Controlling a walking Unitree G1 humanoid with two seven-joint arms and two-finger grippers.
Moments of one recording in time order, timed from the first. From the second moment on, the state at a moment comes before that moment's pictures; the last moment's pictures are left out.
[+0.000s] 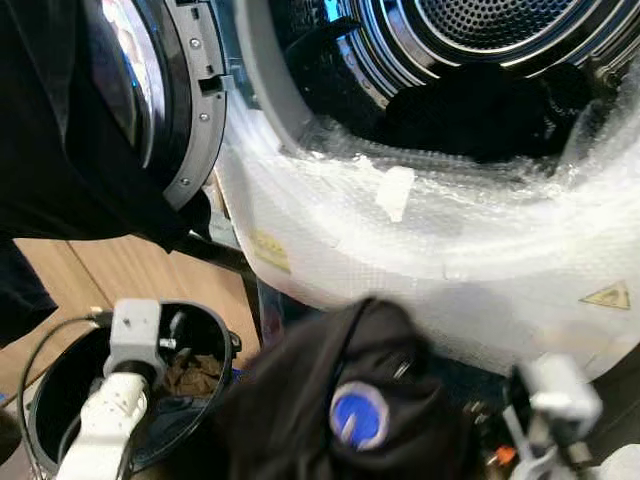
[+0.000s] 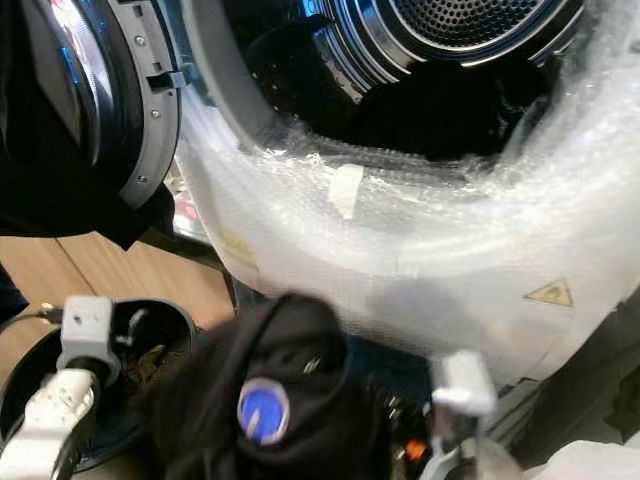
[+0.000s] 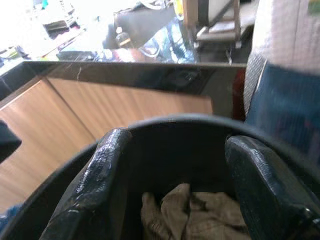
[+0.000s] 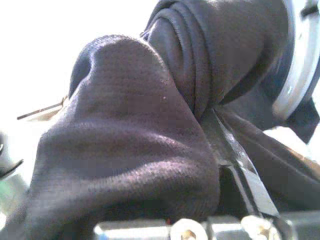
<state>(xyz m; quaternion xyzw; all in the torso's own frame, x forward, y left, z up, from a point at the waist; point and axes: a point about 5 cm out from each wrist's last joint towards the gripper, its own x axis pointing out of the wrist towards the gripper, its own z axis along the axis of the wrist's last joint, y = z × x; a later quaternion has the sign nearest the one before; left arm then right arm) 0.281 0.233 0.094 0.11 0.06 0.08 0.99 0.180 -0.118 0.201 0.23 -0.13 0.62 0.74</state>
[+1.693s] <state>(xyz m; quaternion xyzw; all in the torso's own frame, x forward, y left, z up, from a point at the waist) 0.295 0.189 0.099 0.17 -0.02 -0.01 0.99 0.401 -0.164 0.452 0.01 -0.20 0.14 0.97</state>
